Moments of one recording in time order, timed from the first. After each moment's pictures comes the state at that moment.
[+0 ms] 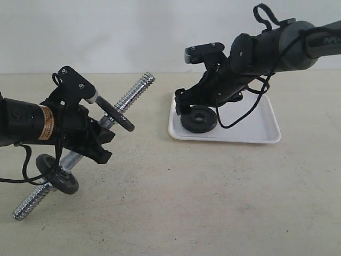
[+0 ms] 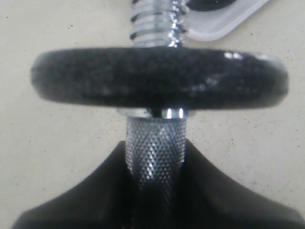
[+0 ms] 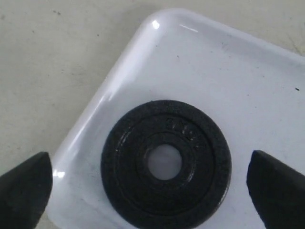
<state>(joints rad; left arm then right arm) -0.33 1.69 -0.75 1.05 -0.22 -0.67 0.40 2.13 -1.48 0.25 0.38 -0.23</state>
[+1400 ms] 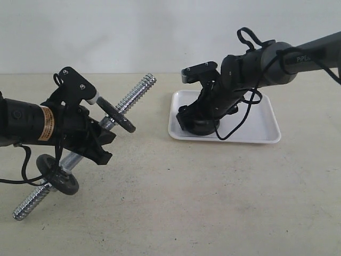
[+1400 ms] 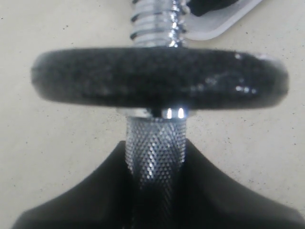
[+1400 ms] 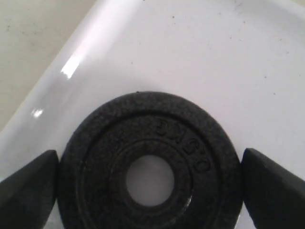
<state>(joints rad) -0.33 1.69 -0.75 1.08 -0.22 -0.69 0.40 2.28 -1.54 0.14 0.42 -0.19</state>
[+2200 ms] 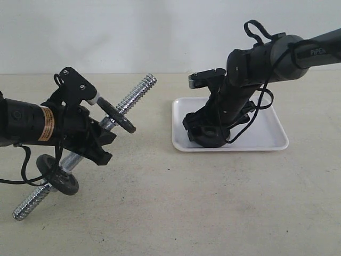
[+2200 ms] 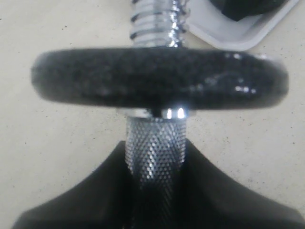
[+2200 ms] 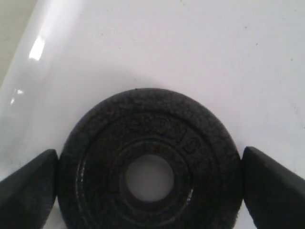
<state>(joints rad) -0.33 1.69 -0.75 1.10 -0.23 -0.70 0.40 2.22 -1.48 0.12 0.59 -0.10</state>
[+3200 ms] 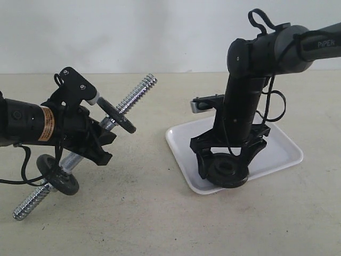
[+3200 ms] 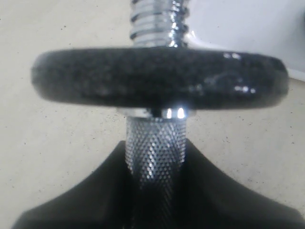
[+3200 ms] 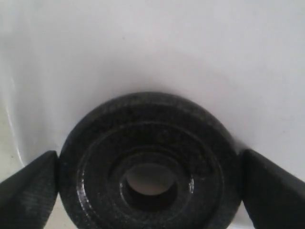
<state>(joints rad) -0.33 1.69 -0.75 1.10 -0.23 -0.70 0.41 2.15 -1.49 0.20 1.10 -0.14</state>
